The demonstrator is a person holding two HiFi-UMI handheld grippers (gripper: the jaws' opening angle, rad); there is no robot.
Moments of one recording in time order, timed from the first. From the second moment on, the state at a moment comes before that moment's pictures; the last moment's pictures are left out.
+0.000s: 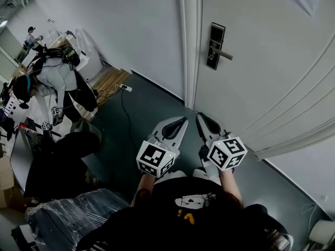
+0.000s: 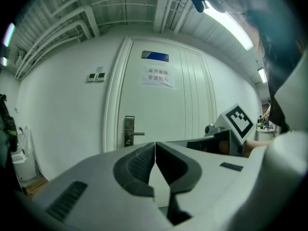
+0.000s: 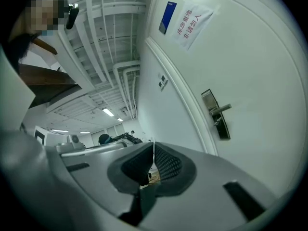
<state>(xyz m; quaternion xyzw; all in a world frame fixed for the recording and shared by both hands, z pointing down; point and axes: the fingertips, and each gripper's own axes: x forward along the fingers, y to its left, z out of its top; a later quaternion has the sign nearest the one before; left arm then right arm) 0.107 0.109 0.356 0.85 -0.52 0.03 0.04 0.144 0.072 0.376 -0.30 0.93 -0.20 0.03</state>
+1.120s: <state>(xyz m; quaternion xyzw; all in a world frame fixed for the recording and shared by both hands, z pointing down) 0.017 0.118 0.376 0.83 -0.55 0.01 0.05 0.059 0.079 0.395 -0.27 0.94 -0.20 -0.01</state>
